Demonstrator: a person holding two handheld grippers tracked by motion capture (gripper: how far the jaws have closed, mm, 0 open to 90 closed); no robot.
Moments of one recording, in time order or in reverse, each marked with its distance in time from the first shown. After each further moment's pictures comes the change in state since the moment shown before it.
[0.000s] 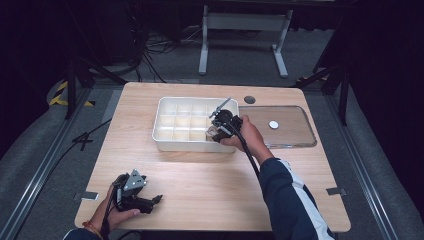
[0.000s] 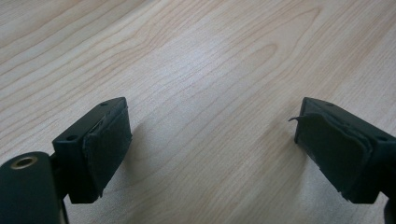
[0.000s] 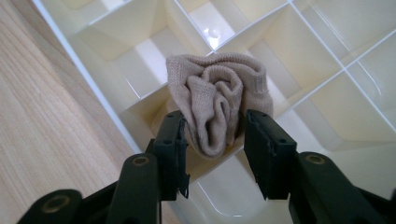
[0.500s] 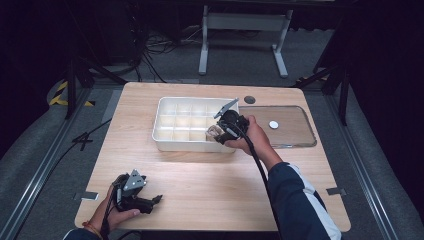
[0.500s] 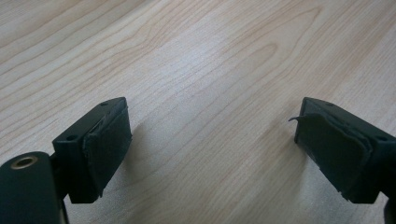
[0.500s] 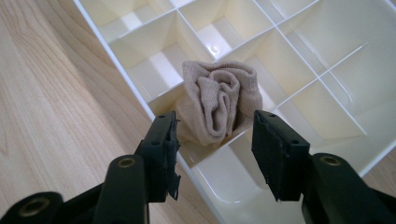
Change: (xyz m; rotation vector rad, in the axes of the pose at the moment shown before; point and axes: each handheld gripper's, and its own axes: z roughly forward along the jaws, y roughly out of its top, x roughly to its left) left arm 0.000 0.000 -0.001 0.006 0.003 0.001; right arm 0.008 -0.011 -0.029 -0.093 -0.020 -0.030
